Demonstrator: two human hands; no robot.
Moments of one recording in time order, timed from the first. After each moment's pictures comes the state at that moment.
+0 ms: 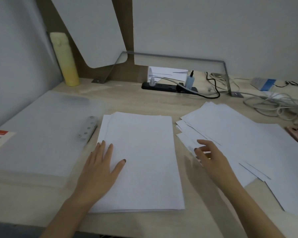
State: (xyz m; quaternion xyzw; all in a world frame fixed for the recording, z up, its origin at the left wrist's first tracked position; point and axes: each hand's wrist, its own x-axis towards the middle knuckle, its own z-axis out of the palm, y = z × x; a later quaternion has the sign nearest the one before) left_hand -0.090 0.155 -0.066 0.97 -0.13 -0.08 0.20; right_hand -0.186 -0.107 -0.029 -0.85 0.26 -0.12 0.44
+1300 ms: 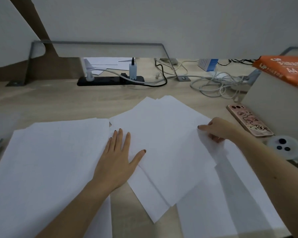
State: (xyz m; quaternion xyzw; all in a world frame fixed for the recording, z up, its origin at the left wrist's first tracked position) left_hand -0.095 -0.053 -0.076 0.93 -0.34 -0.08 0.13; right_hand -0.192 -0.338 -0.015 -0.85 0.44 0.07 0.27
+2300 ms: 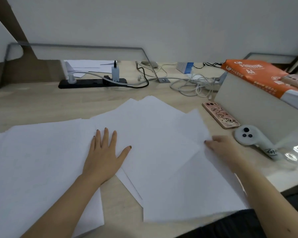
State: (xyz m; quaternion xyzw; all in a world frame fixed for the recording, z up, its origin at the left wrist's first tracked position) left_hand -0.095 -0.053 -0.079 0.93 -0.34 -0.07 0.11; right_hand -0.295 -0.288 -0.021 -0.78 0.50 -0.13 0.36
